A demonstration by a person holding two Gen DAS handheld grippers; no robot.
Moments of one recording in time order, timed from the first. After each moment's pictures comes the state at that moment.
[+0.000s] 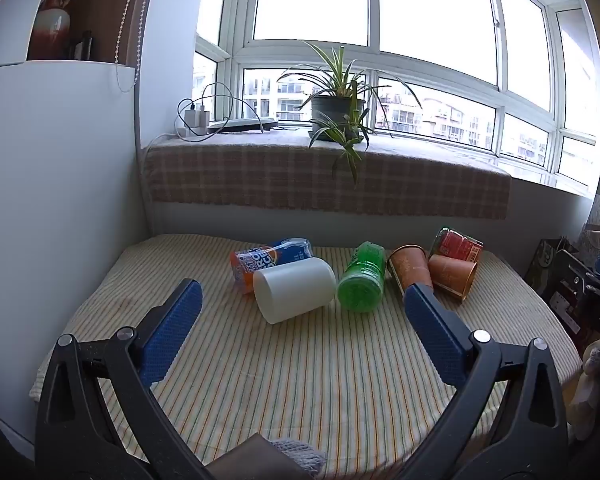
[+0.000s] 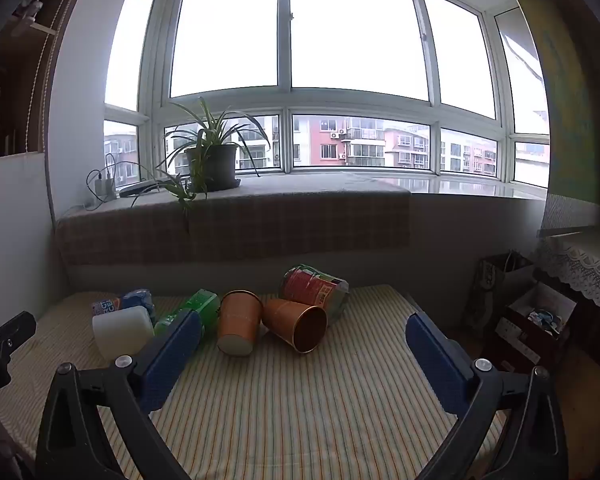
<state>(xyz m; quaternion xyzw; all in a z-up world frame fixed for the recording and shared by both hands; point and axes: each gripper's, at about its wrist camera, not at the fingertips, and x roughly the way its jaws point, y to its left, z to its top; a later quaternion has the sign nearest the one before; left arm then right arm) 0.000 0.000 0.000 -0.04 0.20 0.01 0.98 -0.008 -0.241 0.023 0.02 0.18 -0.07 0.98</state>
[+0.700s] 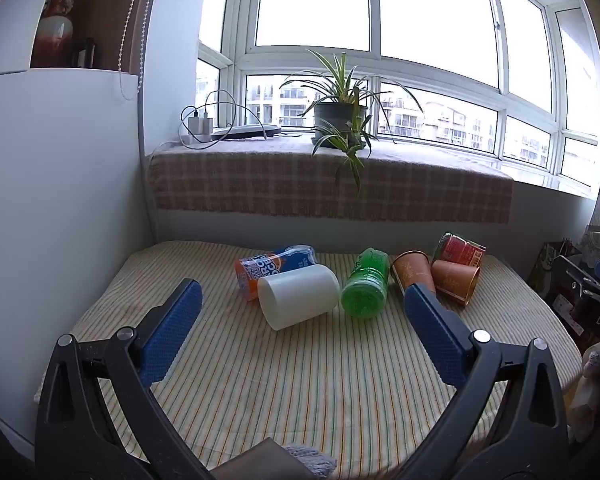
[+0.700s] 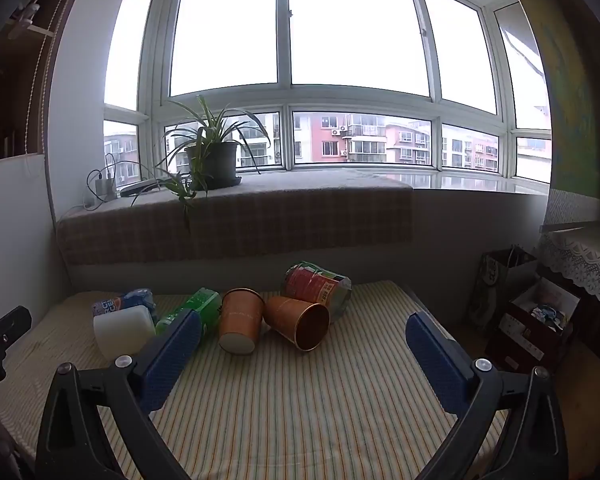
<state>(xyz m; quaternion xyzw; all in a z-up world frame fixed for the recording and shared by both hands) -0.002 0.005 0.008 -0.03 0.19 0.01 0.98 -0.006 -0.241 0.022 0.03 0.18 -0.07 0.98</state>
